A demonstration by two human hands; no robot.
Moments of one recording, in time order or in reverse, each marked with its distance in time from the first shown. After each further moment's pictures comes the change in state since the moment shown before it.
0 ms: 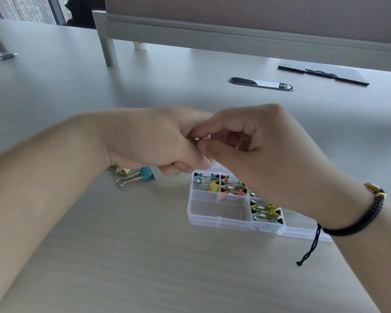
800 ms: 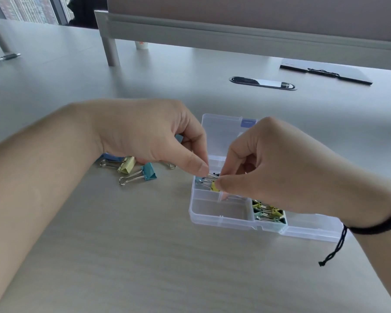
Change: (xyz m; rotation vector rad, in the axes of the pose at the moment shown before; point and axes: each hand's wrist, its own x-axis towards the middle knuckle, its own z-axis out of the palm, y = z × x) left_hand -0.010 0.009 -0.012 0.422 0.091 -0.102; right_hand -0.007 -0.005 -0.014 -0.167 -0.277 0.248
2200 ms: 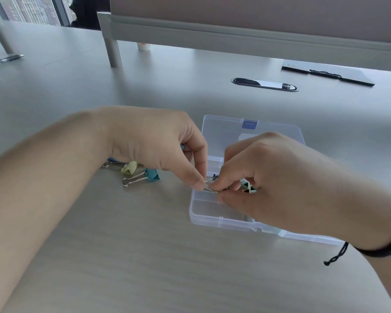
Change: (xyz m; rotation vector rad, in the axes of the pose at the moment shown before) left_hand 0.002 0.004 0.005 0.068 -0.048 -0.110; right_hand -0.006 0.002 0.006 -0.349 -0.024 -0.271
